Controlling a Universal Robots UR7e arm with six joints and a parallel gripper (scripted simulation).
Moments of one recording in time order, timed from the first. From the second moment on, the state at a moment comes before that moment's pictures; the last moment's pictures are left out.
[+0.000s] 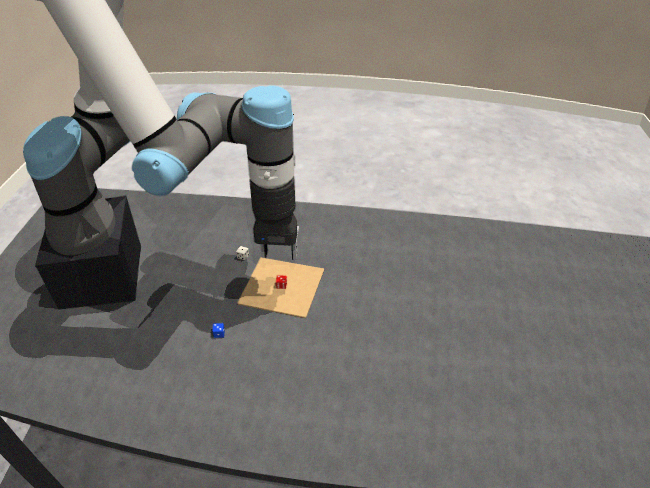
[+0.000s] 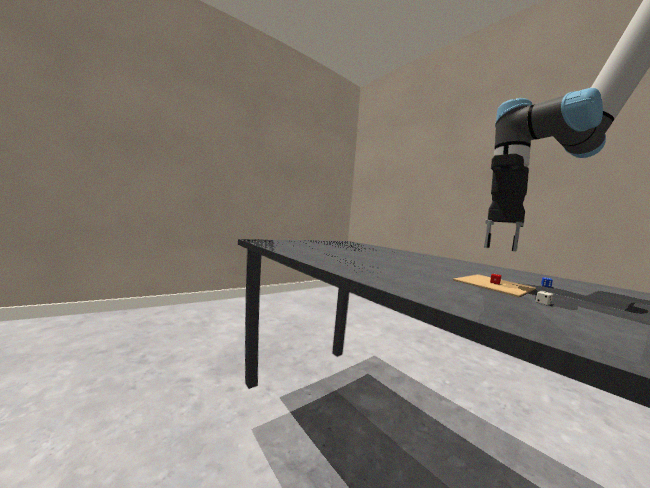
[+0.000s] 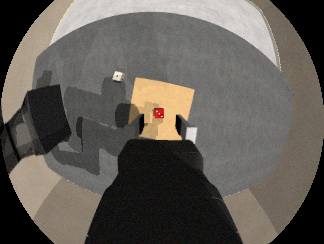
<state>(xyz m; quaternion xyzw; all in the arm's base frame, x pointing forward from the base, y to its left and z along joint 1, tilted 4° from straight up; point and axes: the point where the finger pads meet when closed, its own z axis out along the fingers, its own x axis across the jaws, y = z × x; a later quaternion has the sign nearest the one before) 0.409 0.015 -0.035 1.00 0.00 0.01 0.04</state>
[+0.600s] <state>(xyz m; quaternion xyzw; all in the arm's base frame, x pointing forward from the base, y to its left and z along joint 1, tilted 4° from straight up) 0.408 0.015 -0.035 1.00 0.02 0.01 0.04</state>
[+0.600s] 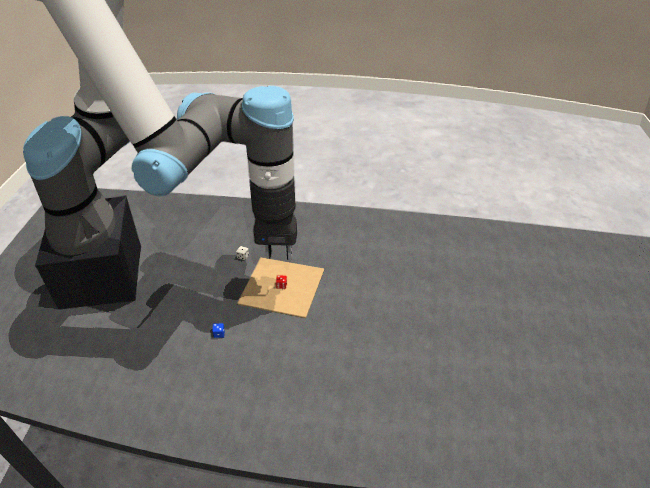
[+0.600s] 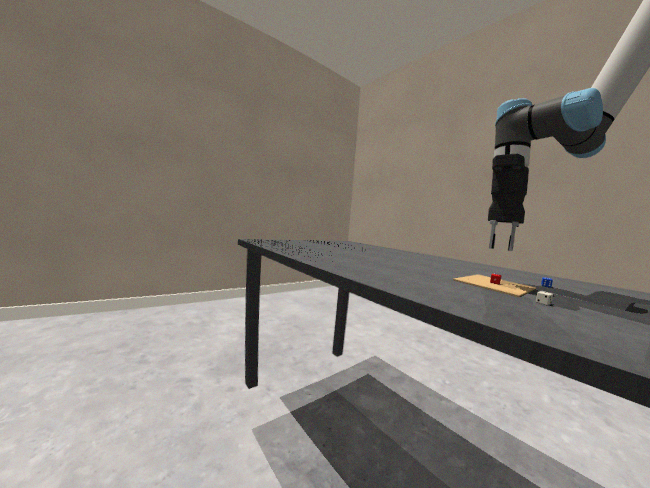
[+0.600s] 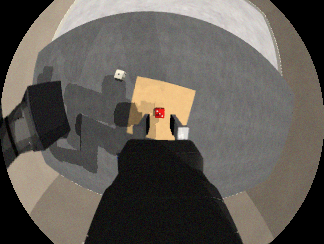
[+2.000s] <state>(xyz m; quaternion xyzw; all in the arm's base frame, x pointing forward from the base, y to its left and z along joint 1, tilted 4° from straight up) 0.408 0.015 -0.037 1.00 0.02 0.01 0.04</state>
